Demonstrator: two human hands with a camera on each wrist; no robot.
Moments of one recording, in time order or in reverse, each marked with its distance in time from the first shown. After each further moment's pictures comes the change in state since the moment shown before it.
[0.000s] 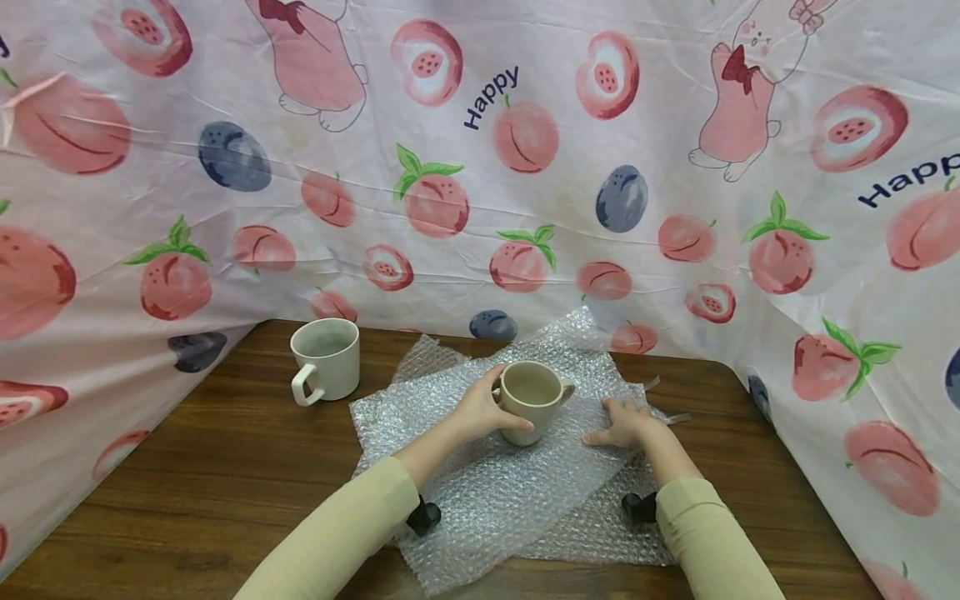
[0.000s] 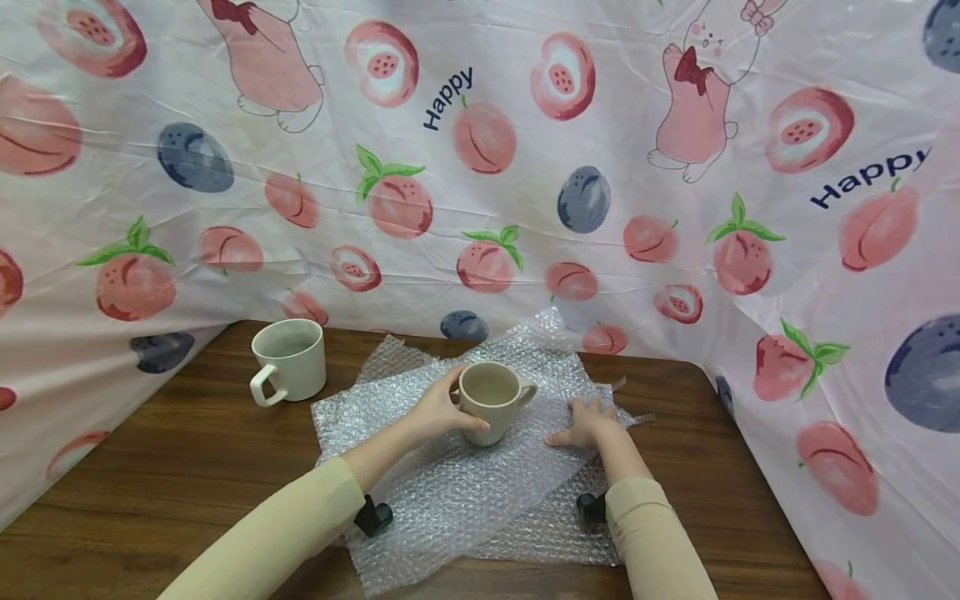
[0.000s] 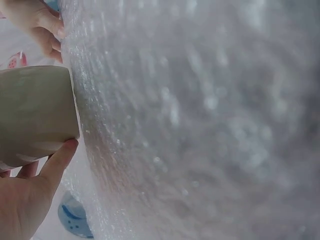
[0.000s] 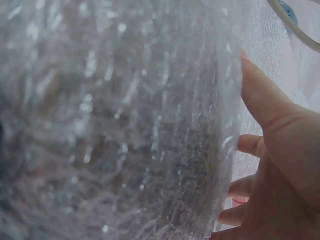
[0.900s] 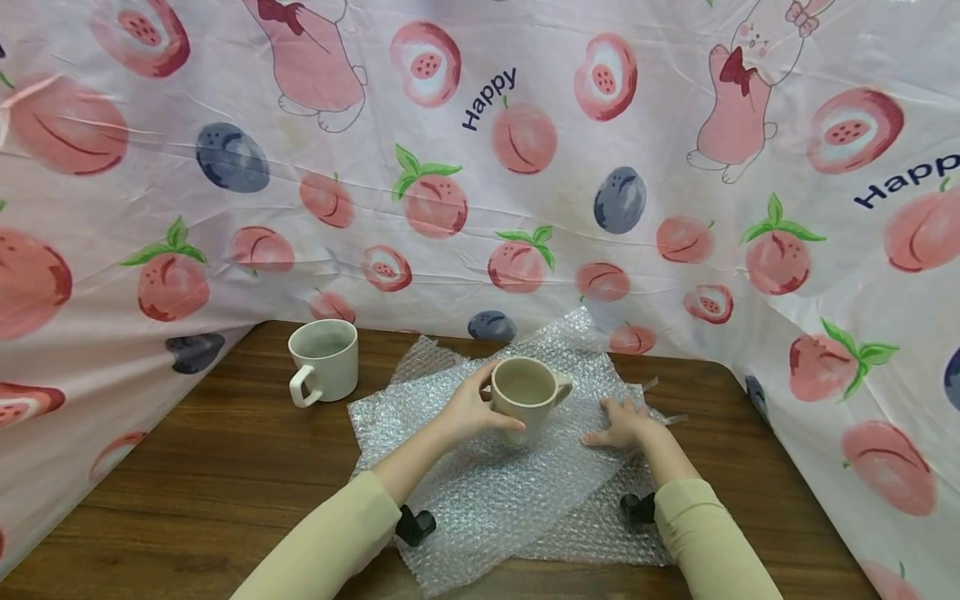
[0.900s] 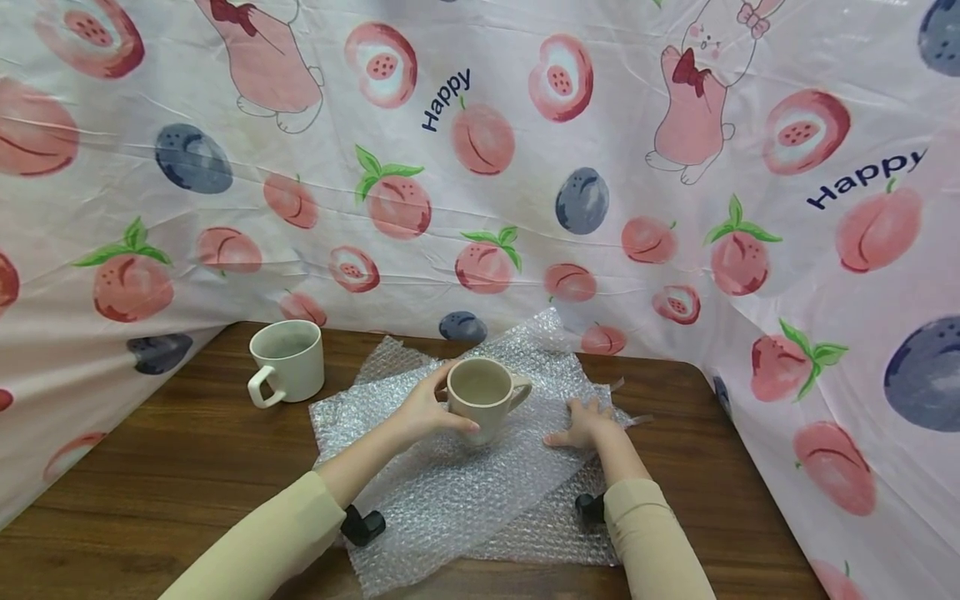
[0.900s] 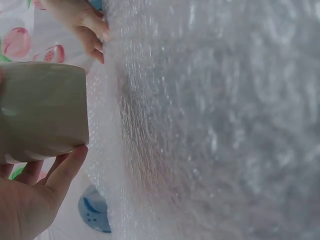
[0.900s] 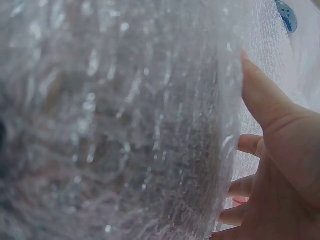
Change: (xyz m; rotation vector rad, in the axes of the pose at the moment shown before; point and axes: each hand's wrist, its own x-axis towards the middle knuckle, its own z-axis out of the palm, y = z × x) left_hand -0.018 0.014 -0.013 -0.079 0.007 0.071; right_hand 0.003 0.003 0.002 -0.031 0.019 -0.007
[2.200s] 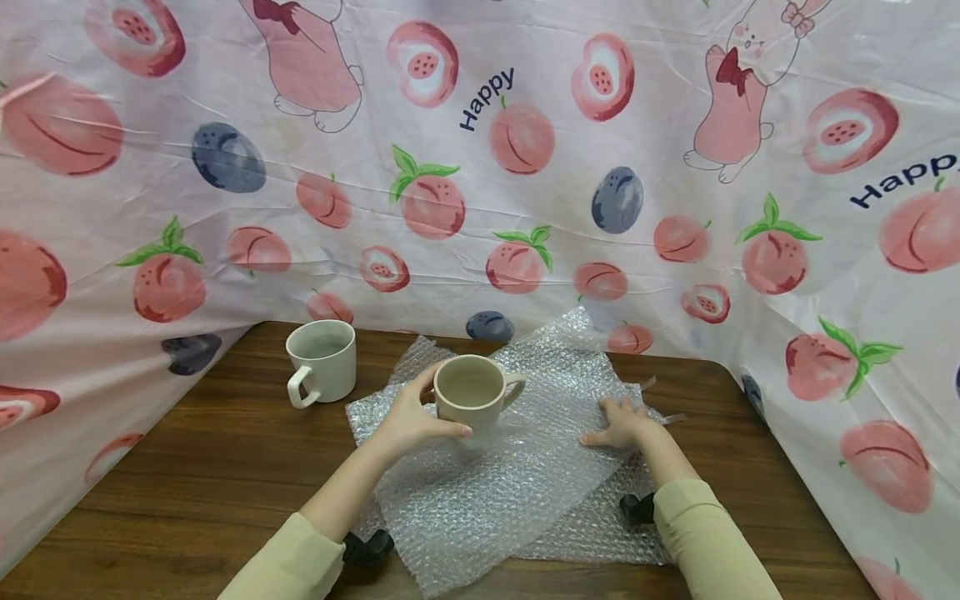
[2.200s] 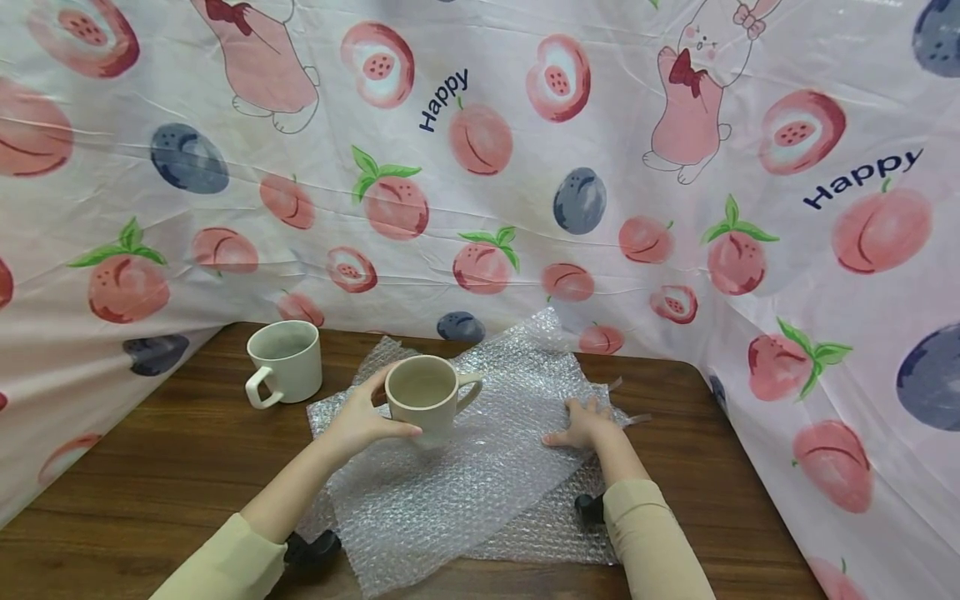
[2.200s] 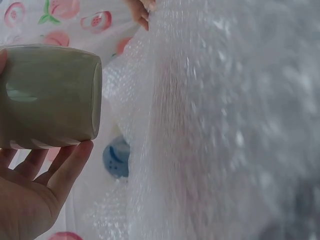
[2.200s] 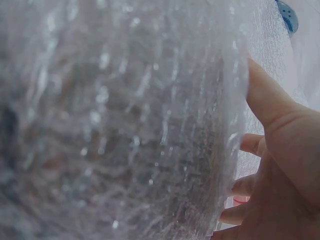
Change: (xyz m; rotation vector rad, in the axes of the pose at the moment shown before) left_hand -0.052 0.013 -0.054 0.077 0.124 0.007; right_hand 0.001 0.003 0.001 0.028 -0.006 0.012
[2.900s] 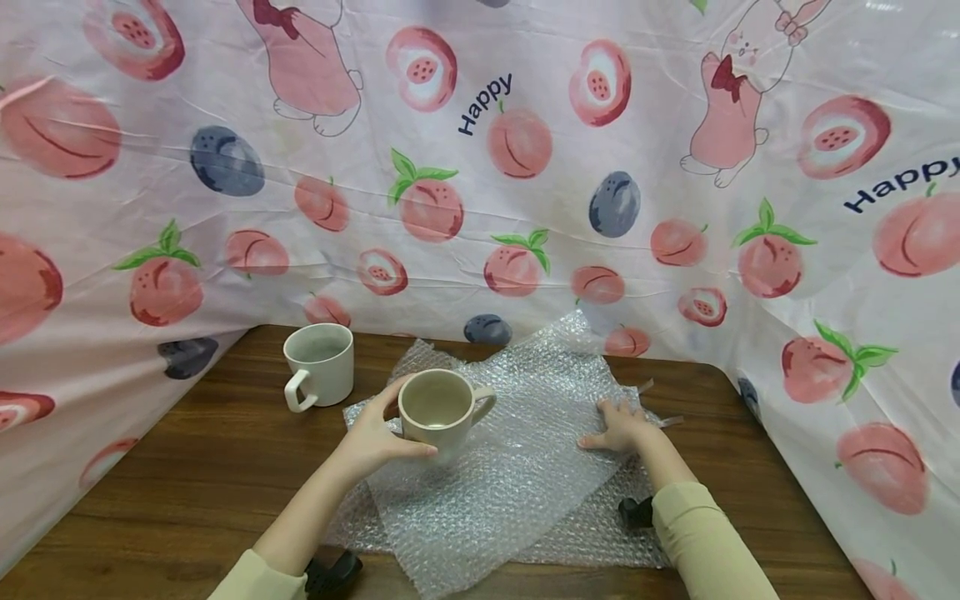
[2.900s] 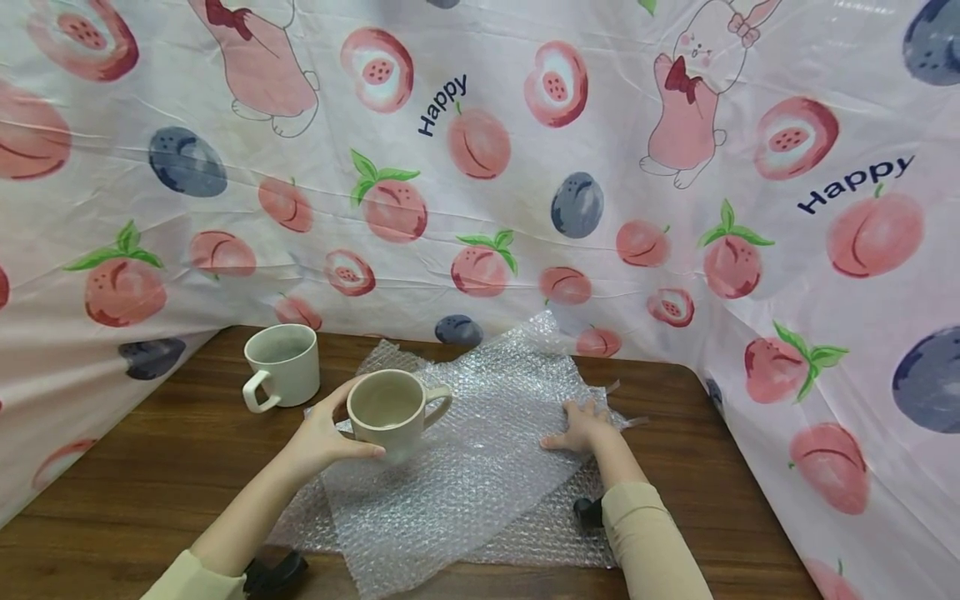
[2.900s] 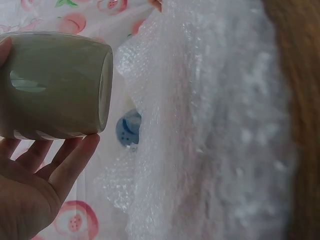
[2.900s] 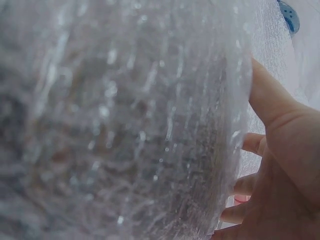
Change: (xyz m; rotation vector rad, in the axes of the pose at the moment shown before) left_hand -0.029 -0.007 -0.033 0.044 -0.003 0.072; right_hand 0.001 0.001 0.002 -0.009 0.001 -0.005
